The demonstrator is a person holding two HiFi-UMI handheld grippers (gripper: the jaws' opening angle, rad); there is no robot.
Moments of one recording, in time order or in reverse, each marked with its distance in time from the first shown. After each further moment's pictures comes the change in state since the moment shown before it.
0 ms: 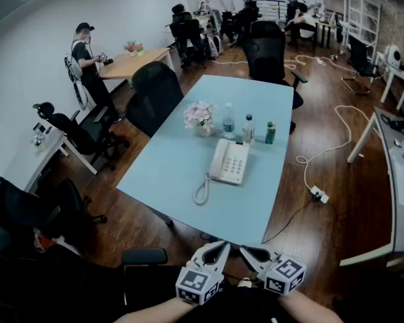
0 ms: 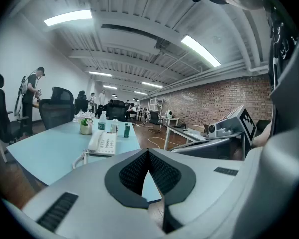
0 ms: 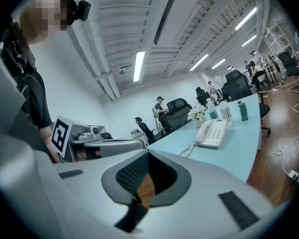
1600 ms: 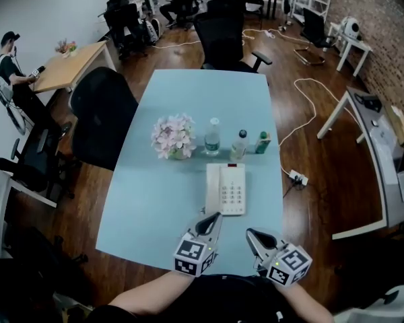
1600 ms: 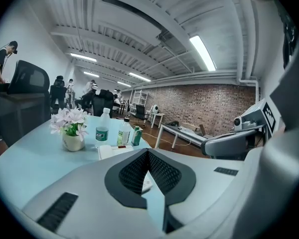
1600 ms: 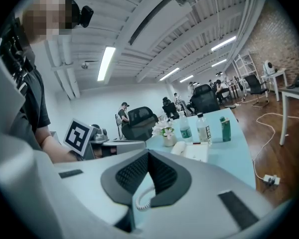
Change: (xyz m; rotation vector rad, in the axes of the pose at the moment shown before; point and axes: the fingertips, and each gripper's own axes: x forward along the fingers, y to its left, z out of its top) left arm 0.188 0.240 0.090 0.018 0.094 -0.266; right arm 0.166 -0.152 0.115 0.039 -0.085 -0.436
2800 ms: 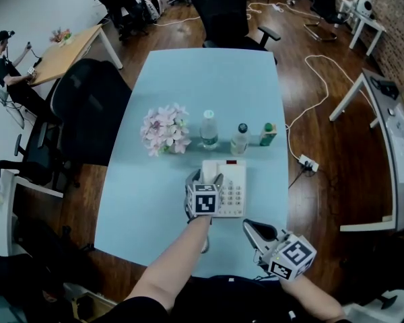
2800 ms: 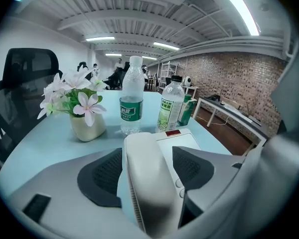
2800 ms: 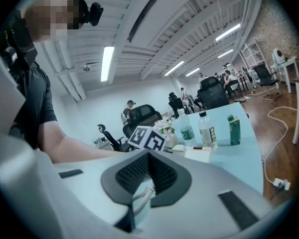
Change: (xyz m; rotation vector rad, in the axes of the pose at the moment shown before) left arm 0.172 0.152 -0.049 -0.073 0.310 0.385; right arm 0.036 -0.052 0.027 0.015 0.045 0.113
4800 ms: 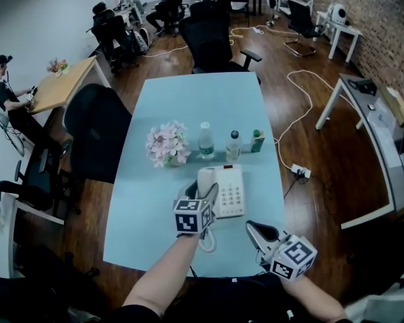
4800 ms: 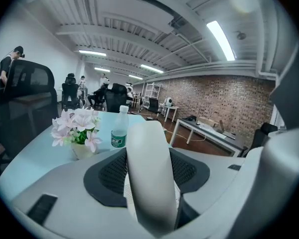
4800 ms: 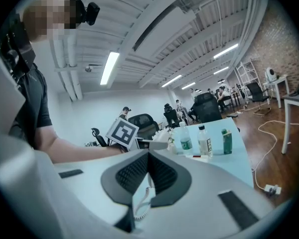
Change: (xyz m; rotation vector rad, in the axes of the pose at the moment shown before) left arm -0.131 -0.024 0.050 0.031 -0.223 -0.224; right arm -0.028 0.053 0.008 -0.064 -0.115 -0.110
